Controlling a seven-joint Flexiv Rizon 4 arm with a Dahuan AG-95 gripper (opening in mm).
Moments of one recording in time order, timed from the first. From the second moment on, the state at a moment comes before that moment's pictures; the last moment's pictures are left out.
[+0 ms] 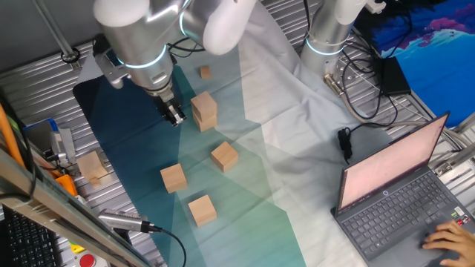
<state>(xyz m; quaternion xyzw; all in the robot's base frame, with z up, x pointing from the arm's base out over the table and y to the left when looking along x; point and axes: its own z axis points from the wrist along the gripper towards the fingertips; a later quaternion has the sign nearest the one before) 0.554 0.054 0.147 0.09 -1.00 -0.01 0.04</state>
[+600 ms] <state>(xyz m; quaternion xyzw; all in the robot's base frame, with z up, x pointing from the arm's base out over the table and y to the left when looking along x) 0.553 0.053 0.148 0.07 -1.00 -0.01 0.03</state>
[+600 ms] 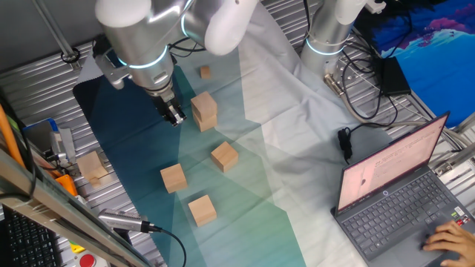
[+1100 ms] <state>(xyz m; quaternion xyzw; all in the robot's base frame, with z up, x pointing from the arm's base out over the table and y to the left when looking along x) 0.554 0.053 0.148 0.06 -1.00 0.00 0.03</state>
